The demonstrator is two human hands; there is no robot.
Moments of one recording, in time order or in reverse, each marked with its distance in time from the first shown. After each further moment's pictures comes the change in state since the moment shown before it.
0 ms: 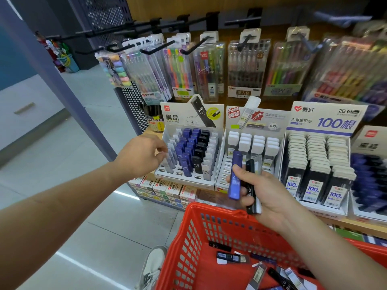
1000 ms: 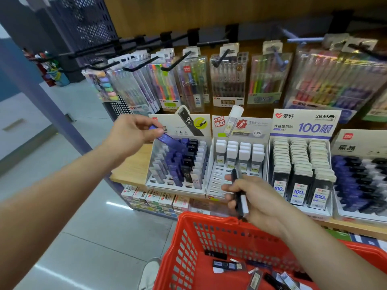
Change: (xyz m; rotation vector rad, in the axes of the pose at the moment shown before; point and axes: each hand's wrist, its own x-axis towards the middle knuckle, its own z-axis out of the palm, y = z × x) left_hand 0.027 0.044 -0.066 -0.846 0.136 -0.364; right_hand 0.000 -0.011 -0.011 0.014 -0.043 0.057
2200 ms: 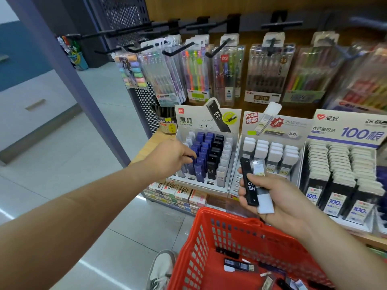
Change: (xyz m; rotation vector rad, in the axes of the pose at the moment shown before) left_hand 0.002 -0.075 0.023 0.731 -0.344 0.311; right_hand 0.005 0.000 0.026 0.134 -0.070 0.037
